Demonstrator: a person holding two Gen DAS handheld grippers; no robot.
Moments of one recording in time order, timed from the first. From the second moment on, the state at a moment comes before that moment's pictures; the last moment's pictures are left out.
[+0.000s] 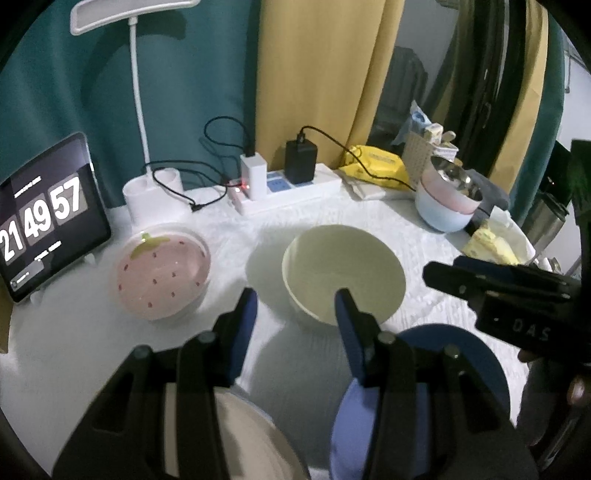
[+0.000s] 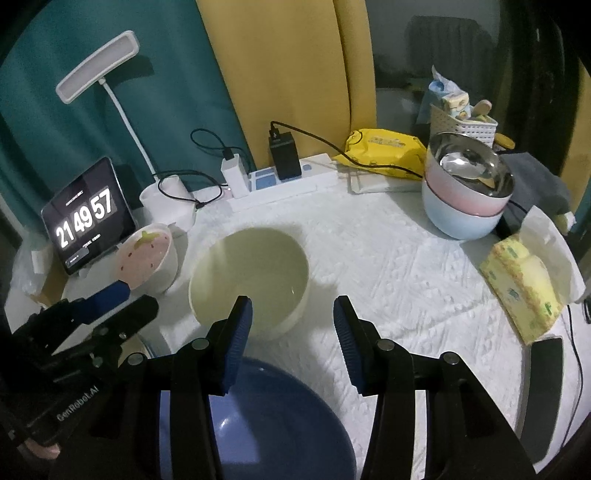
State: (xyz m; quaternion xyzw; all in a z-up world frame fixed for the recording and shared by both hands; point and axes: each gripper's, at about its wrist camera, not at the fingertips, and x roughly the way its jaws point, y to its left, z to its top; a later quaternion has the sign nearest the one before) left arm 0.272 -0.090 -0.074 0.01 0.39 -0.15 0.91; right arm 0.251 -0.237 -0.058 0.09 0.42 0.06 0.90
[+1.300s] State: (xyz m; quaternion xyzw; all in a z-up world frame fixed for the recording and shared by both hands) left arm 0.335 -0.109 -0.127 0.02 0.47 -0.18 0.87; right arm 0.320 -0.228 -0.136 0.17 0.53 0.01 0.83
